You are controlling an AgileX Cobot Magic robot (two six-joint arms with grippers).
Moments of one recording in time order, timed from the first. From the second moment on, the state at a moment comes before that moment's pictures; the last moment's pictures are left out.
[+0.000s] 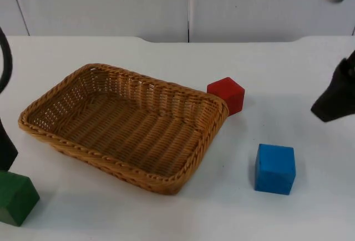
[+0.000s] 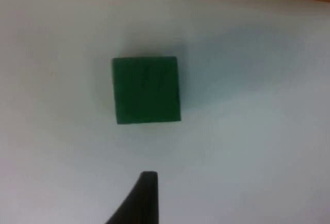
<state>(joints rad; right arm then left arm) 0.40 1.51 -0.99 0.24 0.71 -0.69 -0.07 1.18 -0.69 -0.24 0.90 0.33</state>
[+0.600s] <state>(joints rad) 0.45 1.79 -1.01 0.28 0.60 -0.96 -0.07 1.47 -0.69 -0.20 0.72 0.38</state>
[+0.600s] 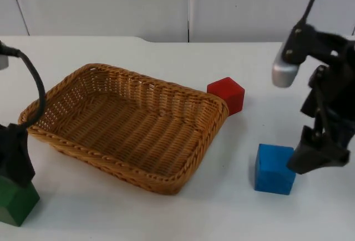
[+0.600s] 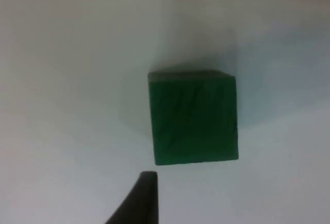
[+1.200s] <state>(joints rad) 0.47 1.95 -1.09 0.29 0.55 -0.98 -0.07 1.69 -0.69 -0.16 0.58 0.38</state>
